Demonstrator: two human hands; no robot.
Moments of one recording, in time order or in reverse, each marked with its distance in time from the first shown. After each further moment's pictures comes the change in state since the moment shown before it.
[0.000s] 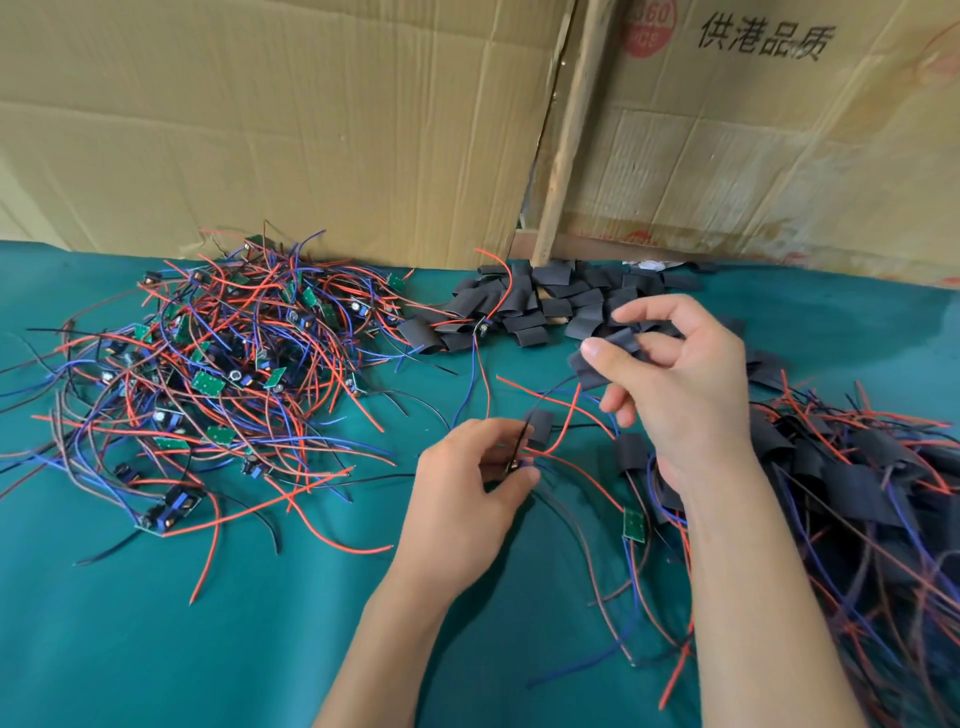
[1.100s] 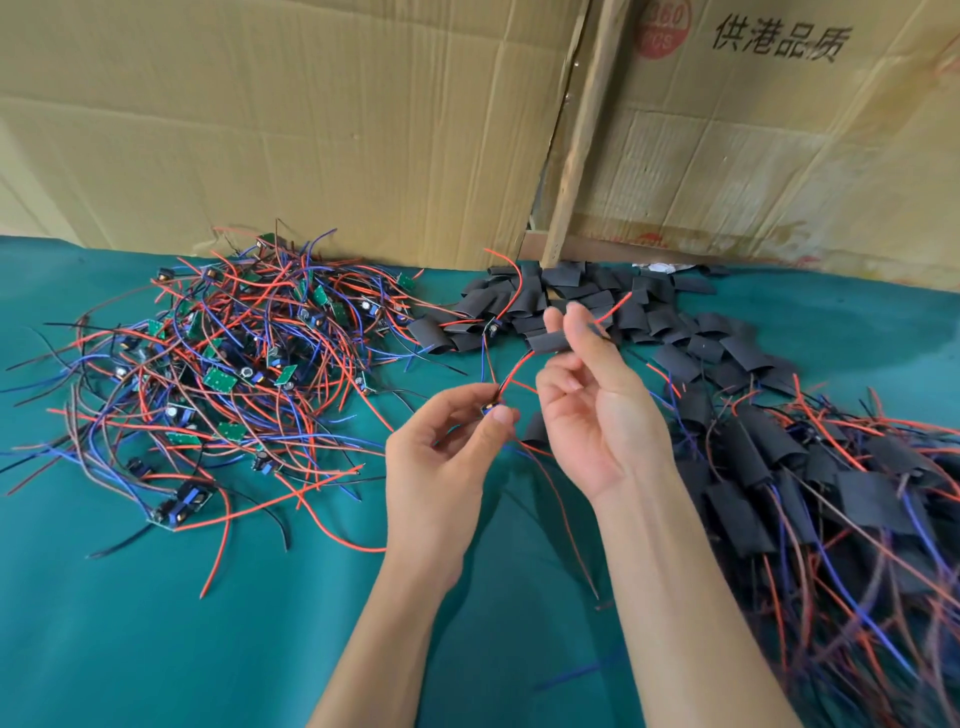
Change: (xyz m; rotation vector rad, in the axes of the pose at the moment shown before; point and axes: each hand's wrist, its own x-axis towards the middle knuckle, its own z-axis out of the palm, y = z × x) left_hand 0.006 0.002 -0.006 -0.600 0.290 -0.097; right_hand -0.017 0.001 0.061 1.059 -0.045 0.499
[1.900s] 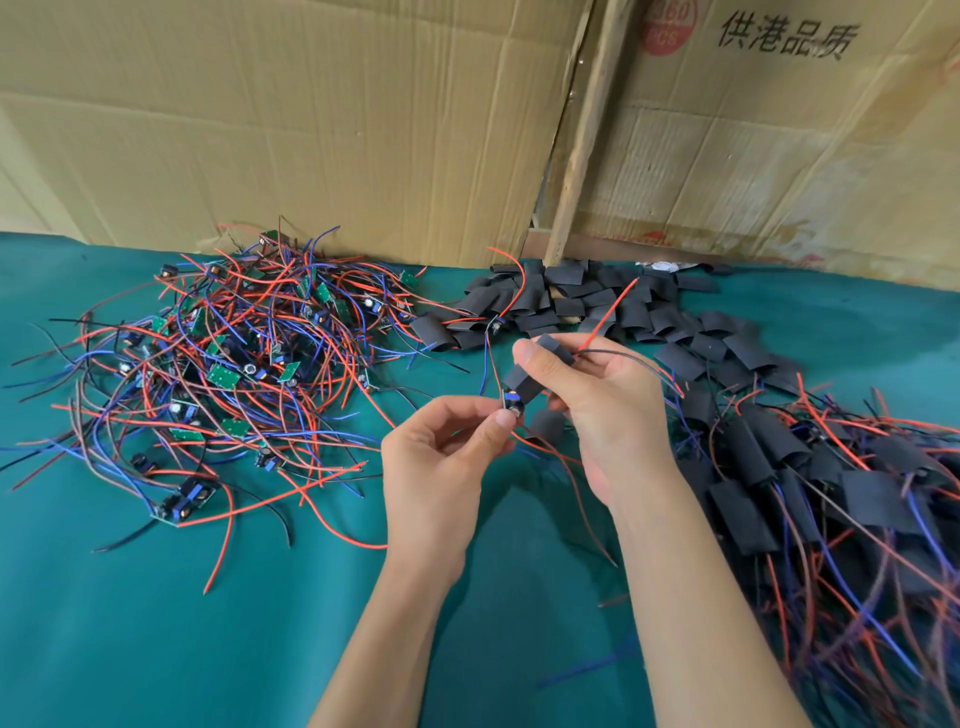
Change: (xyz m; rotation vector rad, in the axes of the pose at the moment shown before) left_hand 0.000 -0.001 -0.001 -0.012 0.028 -0.029; right_hand -0.001 -0.004 -0.009 -0.835 0.064 -0.213
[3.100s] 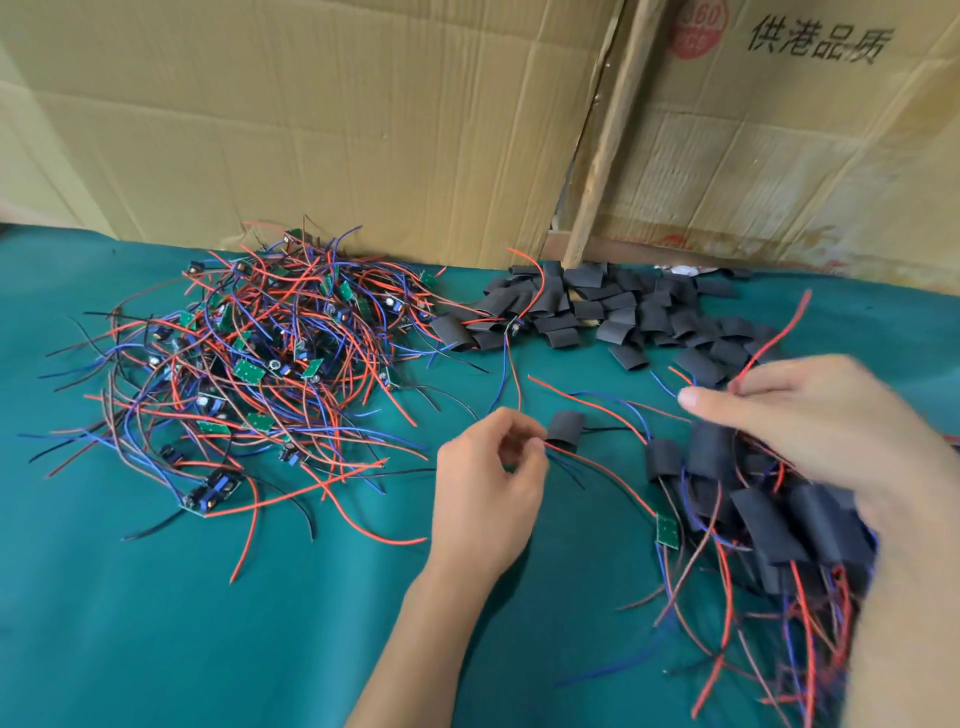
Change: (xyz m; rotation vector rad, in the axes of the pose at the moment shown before) left_hand -0.005 -0.006 0.005 0.677 -0.092 0.162; right_hand -0.008 -0.068 -0.102 -1.043 0.085 0.139
